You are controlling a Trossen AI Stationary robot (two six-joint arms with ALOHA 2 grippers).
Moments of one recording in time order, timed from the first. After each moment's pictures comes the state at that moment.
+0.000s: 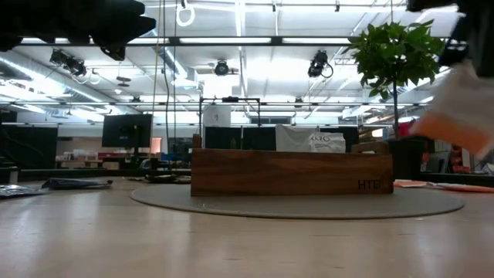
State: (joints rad) left arm -0.47 0.95 0.22 0.77 -0.48 0.06; right arm 0.63 1.37 0.93 -0.66 0.13 0.97
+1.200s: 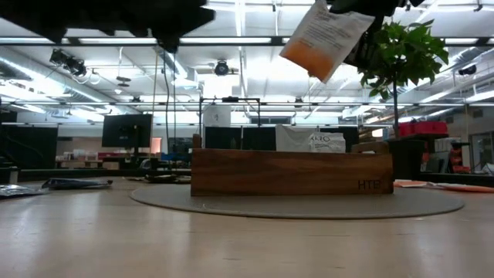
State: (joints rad) left arm -0.30 1.32 0.49 0.81 -0.21 0.09; right arm 0.16 1.32 0.94 -0.25 -0.36 0.62
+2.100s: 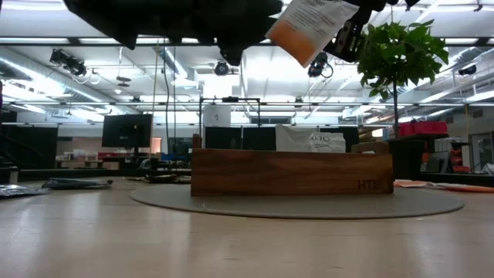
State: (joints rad) left arm -0.19 1.65 0.82 0.69 0.08 0.01; right arm 0.15 1.32 0.94 -0.17 -0.37 0.56
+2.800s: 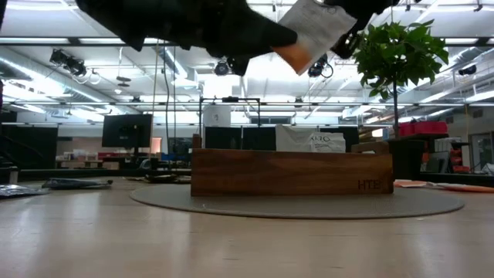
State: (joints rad) left arm -0.19 1.70 0.87 0.61 0.02 0.01; right arm 0.19 1.31 0.94 -0.21 -0.29 0.36
